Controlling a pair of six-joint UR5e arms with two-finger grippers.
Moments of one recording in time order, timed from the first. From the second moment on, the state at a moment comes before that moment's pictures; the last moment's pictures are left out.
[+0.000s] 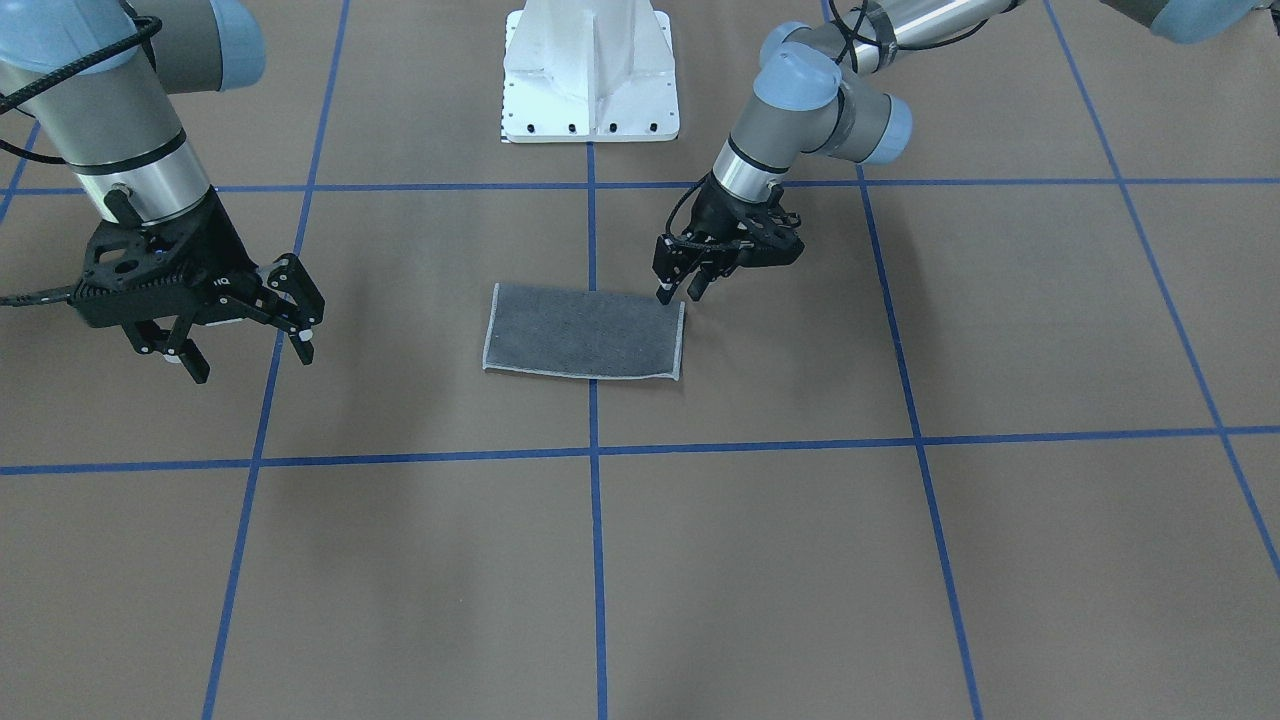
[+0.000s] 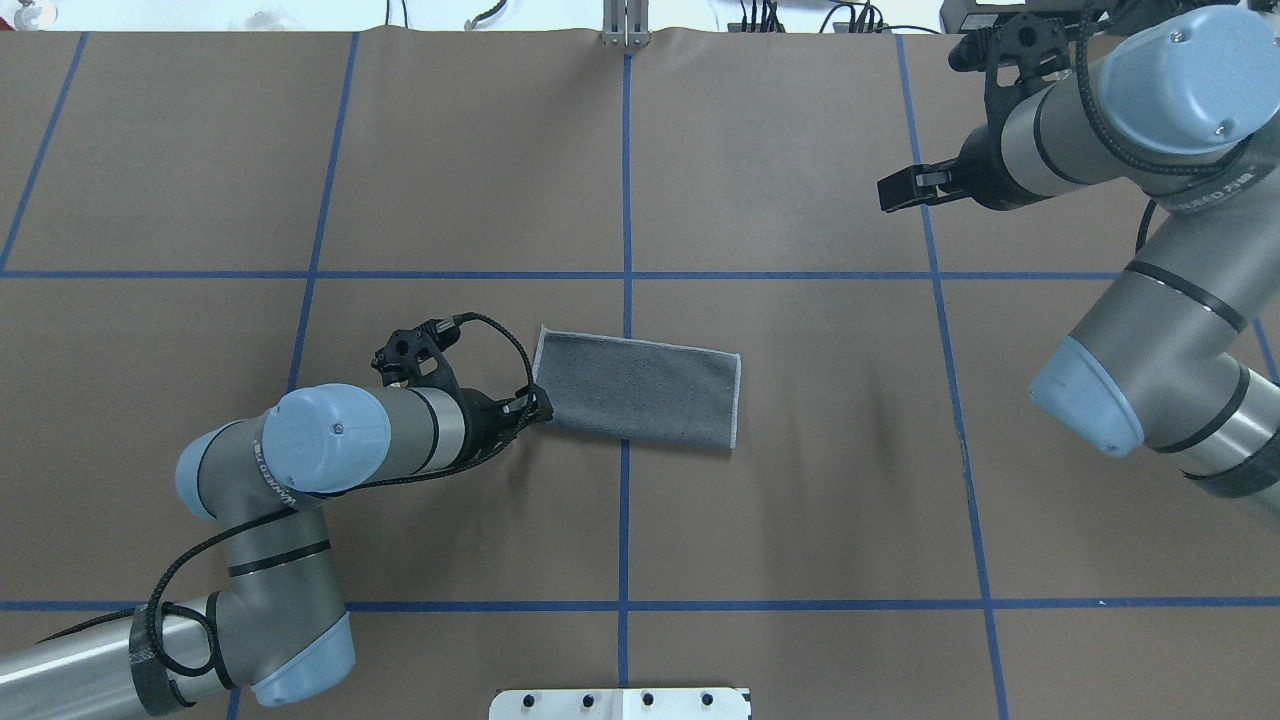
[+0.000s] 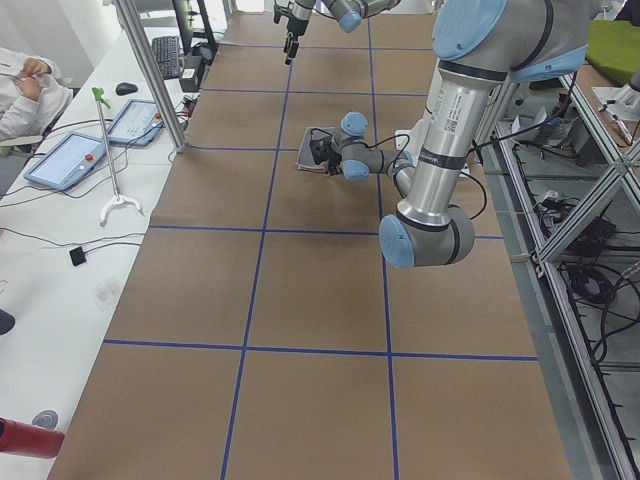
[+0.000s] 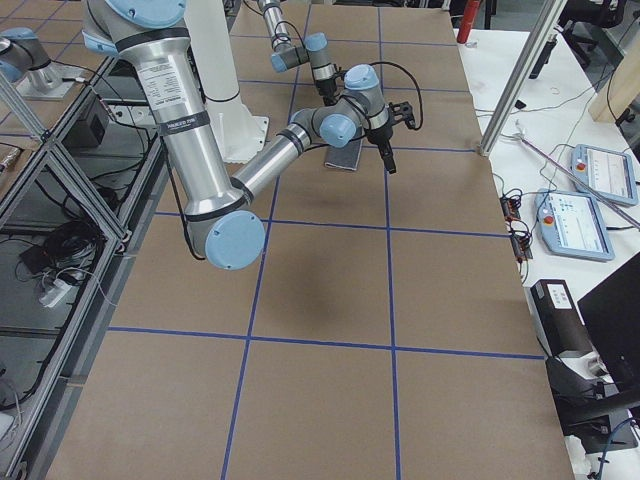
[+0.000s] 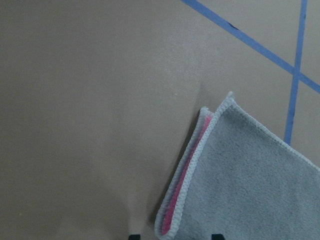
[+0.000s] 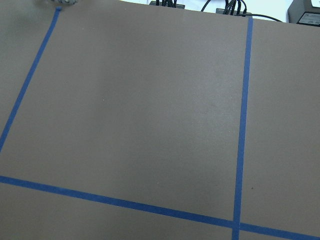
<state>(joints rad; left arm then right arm) -0.39 -1.99 -1.66 -2.25 -1.62 -1.76 0.88 -1.21 1.92 -1.40 1.86 0.83</state>
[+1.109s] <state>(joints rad) -0.40 -2.00 -1.65 -2.25 -1.59 -1.79 0.87 -1.21 1.92 -1.40 1.86 0.84</state>
